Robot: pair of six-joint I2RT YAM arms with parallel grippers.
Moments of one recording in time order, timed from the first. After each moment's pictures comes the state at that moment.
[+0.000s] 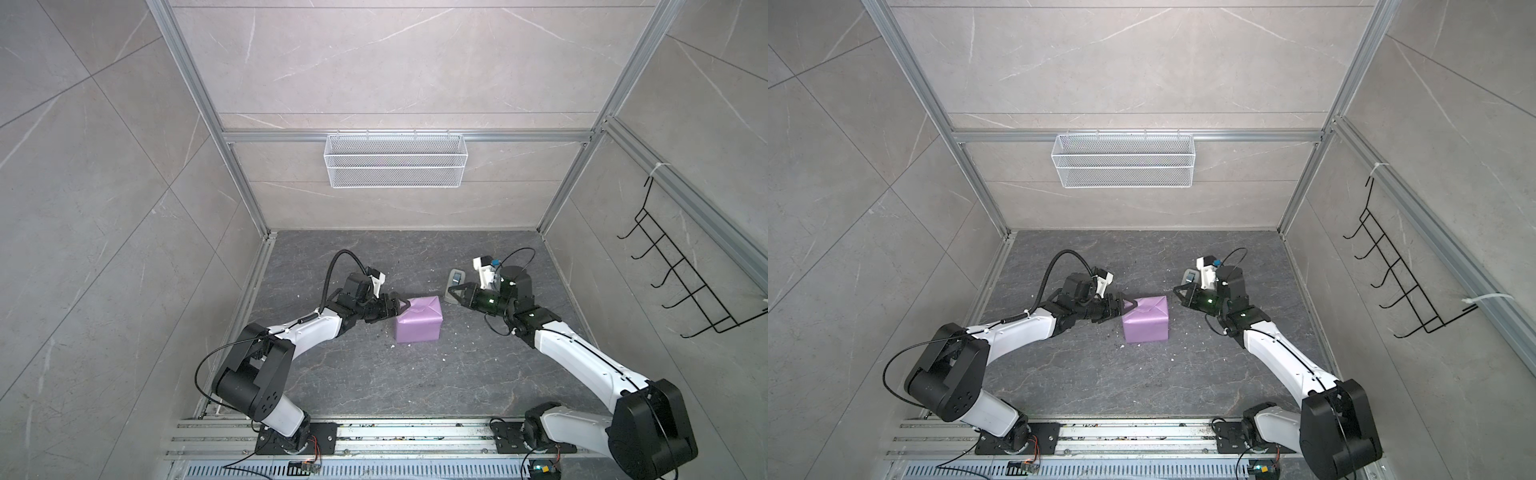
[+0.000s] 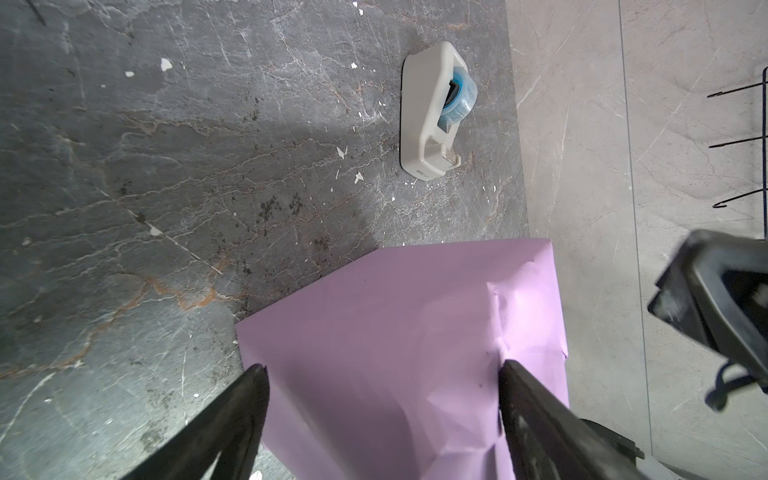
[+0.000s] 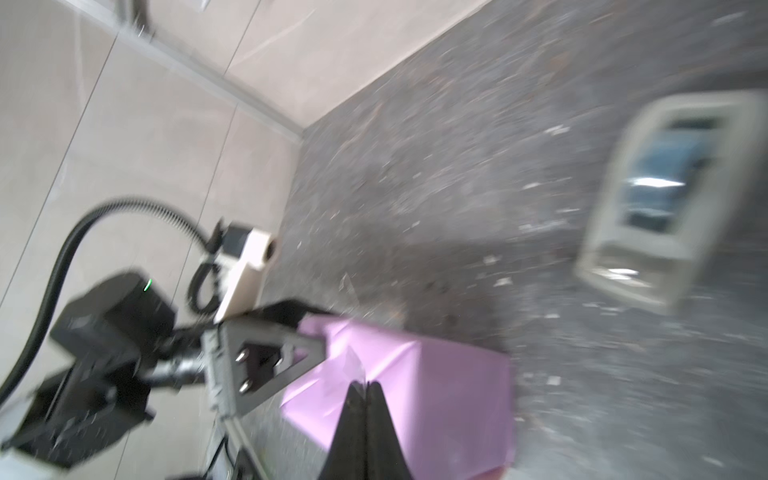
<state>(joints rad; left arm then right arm) -0.54 1.56 0.83 0.03 0.51 -0.70 0.35 1.23 0.77 -0.01 -0.51 0.66</state>
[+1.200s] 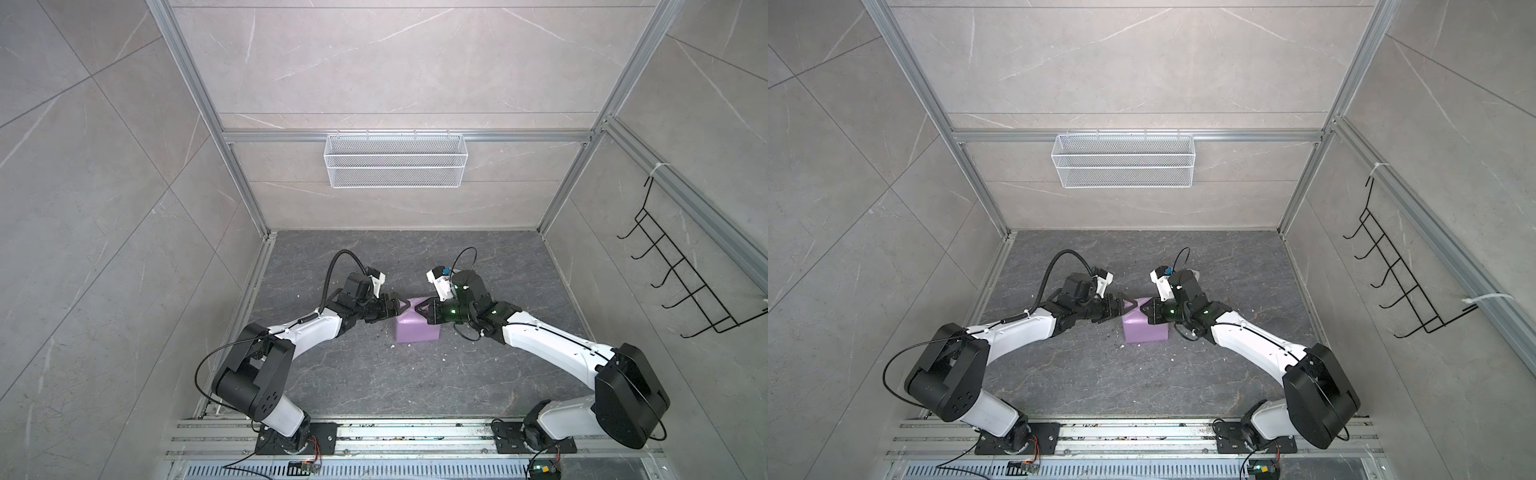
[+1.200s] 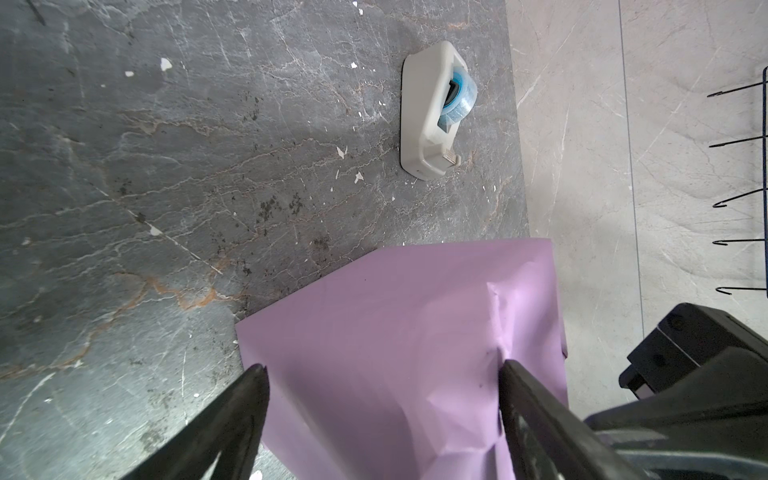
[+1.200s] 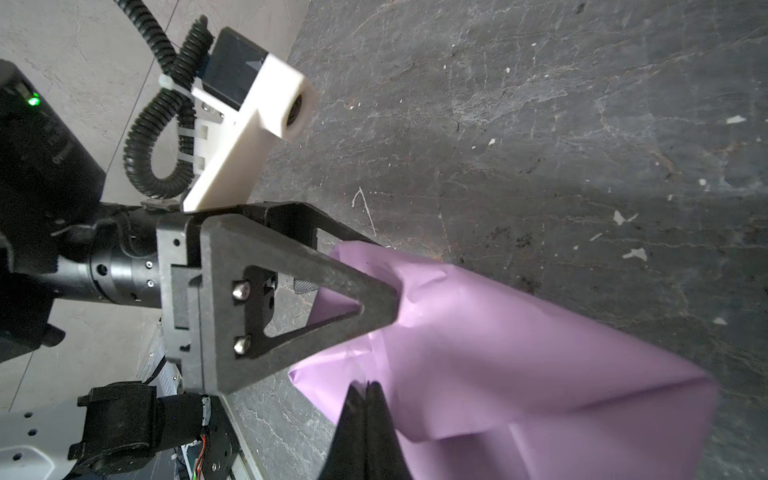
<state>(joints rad) -0.54 1.56 0.83 0.03 0.51 -0.70 0.62 1.42 0.90 -0.13 -0.38 0.50</state>
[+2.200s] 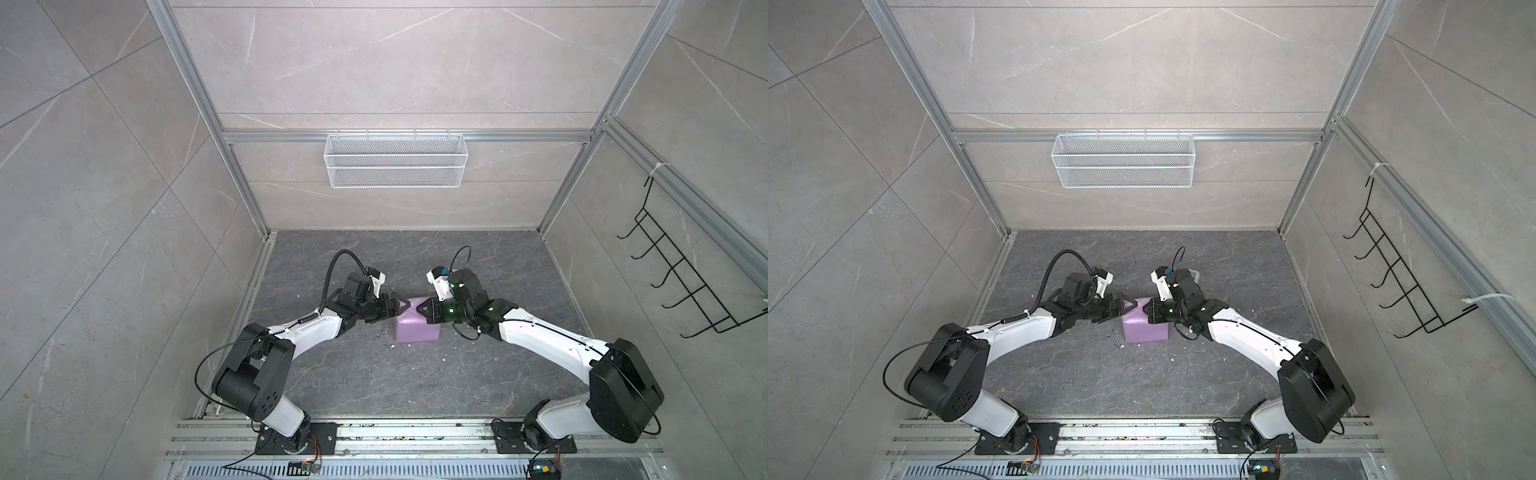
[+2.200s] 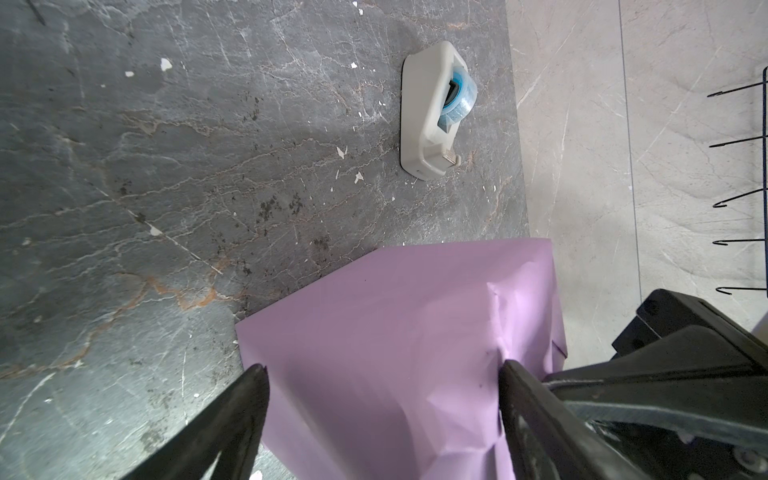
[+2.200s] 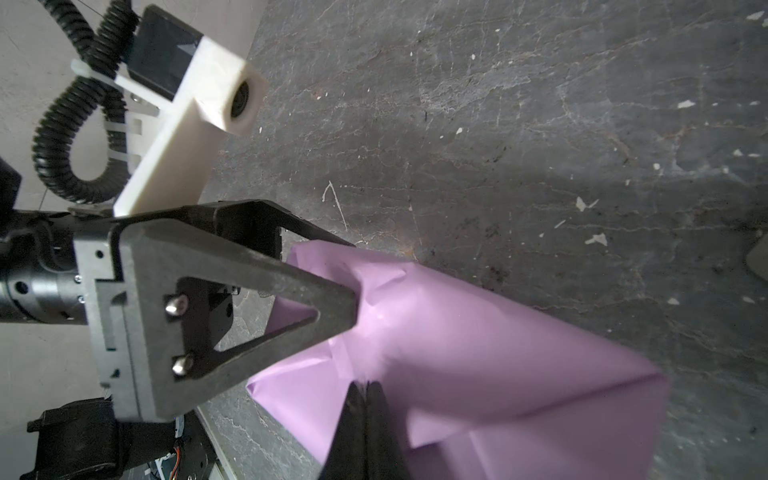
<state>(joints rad) -0.54 1.56 0.83 0.03 0.51 -0.70 0.62 1.45 0.93 -0.19 -0.32 0.49</state>
